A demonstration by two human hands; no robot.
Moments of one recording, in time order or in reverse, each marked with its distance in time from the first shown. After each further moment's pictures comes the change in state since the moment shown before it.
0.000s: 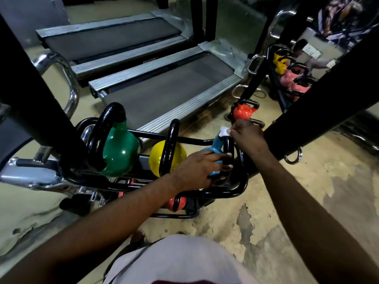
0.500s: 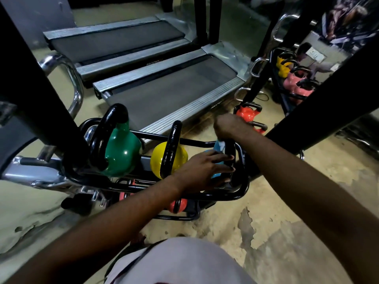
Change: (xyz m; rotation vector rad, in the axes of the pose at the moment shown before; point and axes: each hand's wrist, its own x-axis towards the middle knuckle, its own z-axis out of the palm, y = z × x) left_hand 0.014 0.012 -0.005 0.023 -0.007 0.033; right_hand 0.037 -0.052 0.002 -0.736 -0.324 -0.228
